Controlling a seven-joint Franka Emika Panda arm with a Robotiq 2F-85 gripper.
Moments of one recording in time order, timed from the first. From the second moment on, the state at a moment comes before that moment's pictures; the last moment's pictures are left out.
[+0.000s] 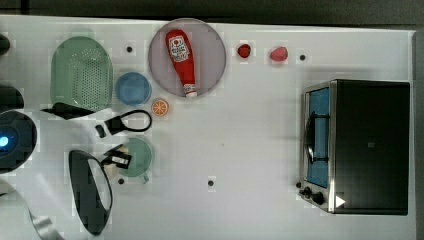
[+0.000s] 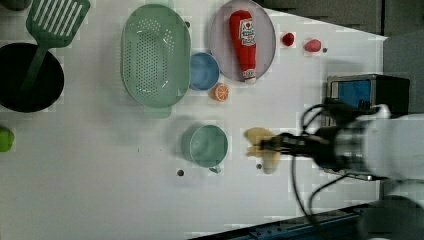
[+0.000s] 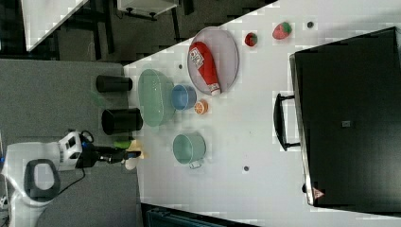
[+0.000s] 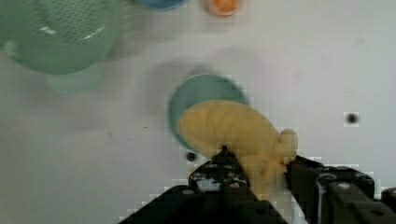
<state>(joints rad) 0.08 -0.06 0.40 -2.10 0.07 0.38 -0.08</state>
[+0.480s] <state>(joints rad) 0.09 0.09 0.46 -2.31 0.07 0.66 0.09</state>
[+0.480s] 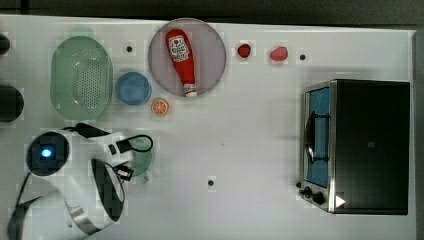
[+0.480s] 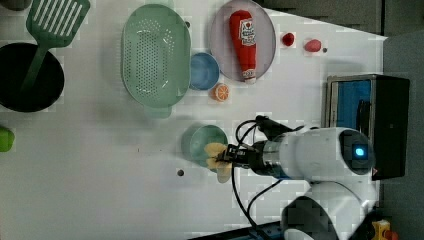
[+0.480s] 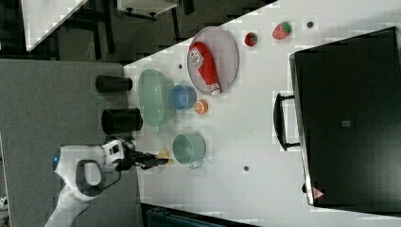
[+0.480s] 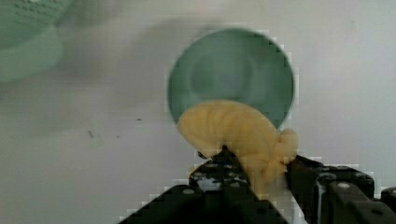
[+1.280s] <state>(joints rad) 0.07 0.18 0.44 -2.38 0.06 0.91 0.14</state>
